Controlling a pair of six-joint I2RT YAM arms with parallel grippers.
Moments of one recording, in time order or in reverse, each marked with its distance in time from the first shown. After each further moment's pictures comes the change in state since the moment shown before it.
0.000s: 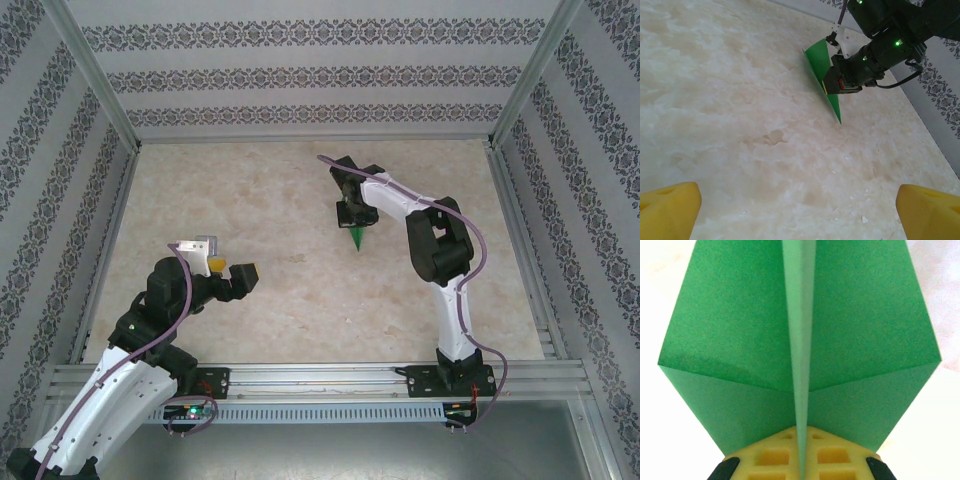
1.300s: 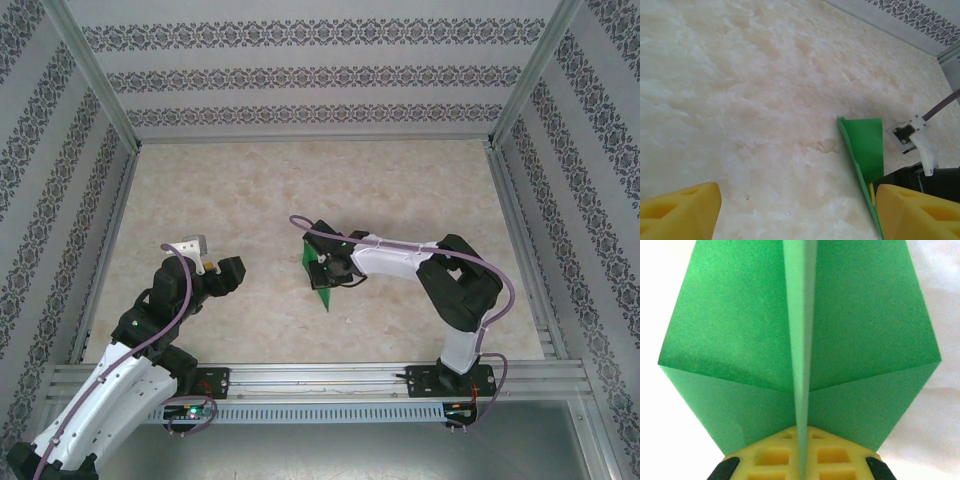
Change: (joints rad) left arm -0.006 0.031 0.001 -0.074 -0.237 -0.108; right arm 0.352 -0.390 -0.607 0.365 -0.188 0.200
